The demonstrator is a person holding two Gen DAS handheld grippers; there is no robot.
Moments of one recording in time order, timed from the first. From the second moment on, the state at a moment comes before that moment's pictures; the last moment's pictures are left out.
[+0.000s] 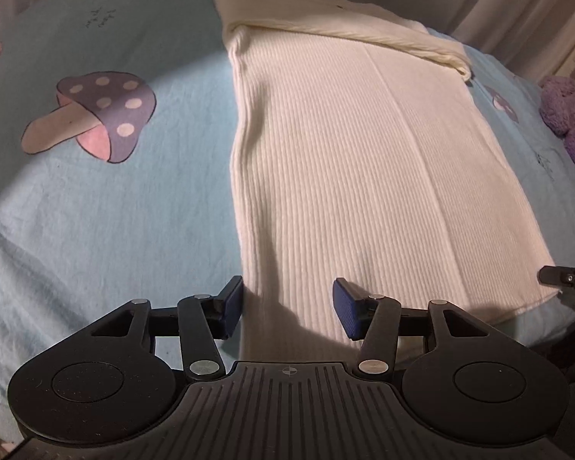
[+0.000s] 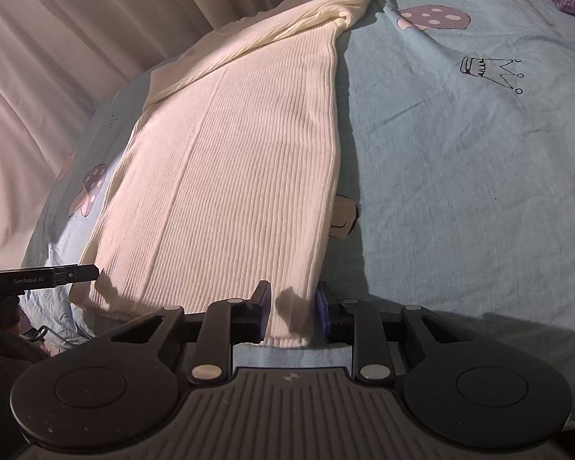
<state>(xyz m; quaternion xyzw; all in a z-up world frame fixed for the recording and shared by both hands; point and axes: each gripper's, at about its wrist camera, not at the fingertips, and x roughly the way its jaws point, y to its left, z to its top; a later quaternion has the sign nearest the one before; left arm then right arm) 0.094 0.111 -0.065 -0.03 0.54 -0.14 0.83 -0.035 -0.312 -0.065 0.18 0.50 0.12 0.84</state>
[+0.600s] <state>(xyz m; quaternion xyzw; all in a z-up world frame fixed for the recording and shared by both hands) 0.127 0.143 -0.017 -0.20 0.43 -0.16 0.87 0.012 -0.333 -0.036 0.30 0.36 0.13 0.87</state>
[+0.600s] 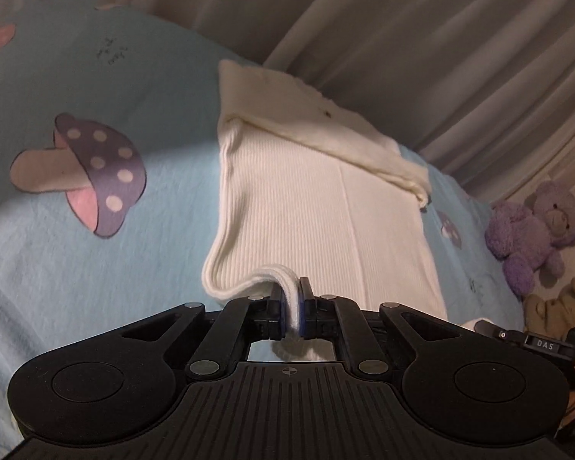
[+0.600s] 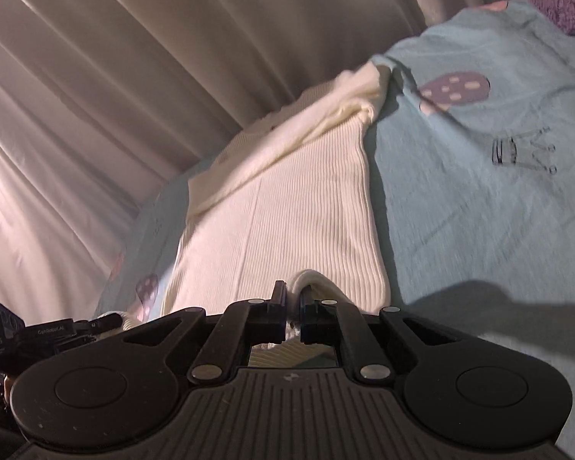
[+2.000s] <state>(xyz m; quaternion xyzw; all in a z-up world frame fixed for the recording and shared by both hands) 0.256 0.109 -0.069 -0.05 0.39 -0.15 0.91 0.142 -0.286 -0.059 0.05 0.34 0.01 0.94</state>
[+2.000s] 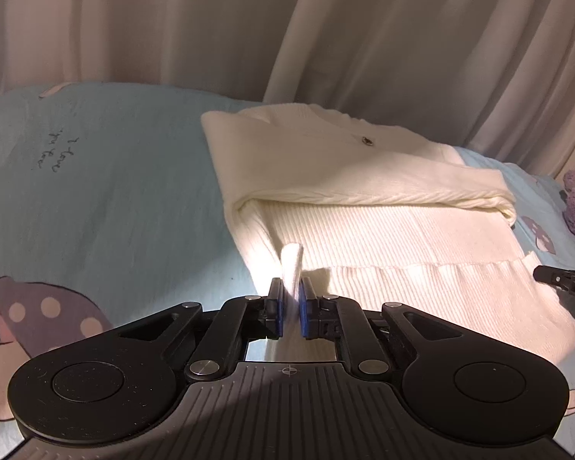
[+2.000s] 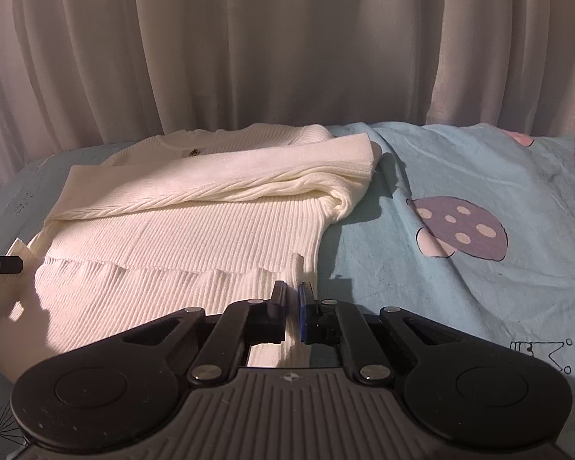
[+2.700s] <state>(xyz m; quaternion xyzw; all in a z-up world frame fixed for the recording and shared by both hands) 0.336 0.105 -0.005 -0.09 0.28 -0.13 0.95 0.236 -0.299 -0.004 0.10 0.26 -0.02 0.96</state>
